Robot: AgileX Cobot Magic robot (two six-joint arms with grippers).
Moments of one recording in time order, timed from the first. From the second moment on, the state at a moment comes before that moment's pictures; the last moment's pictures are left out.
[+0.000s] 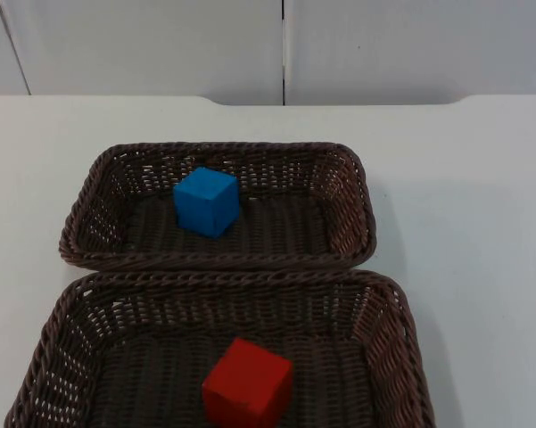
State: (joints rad) right arm 1.00 0.61 -0.66 0.18 0.45 -0.28; left arm -0.12 0.00 -0.52 -0.01 1.06 -0.05
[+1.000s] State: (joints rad) right arm 1.00 0.22 -0.66 0.15 0.86 -0.14; left arm -0.12 0.00 -0.50 -0.01 1.07 0.00
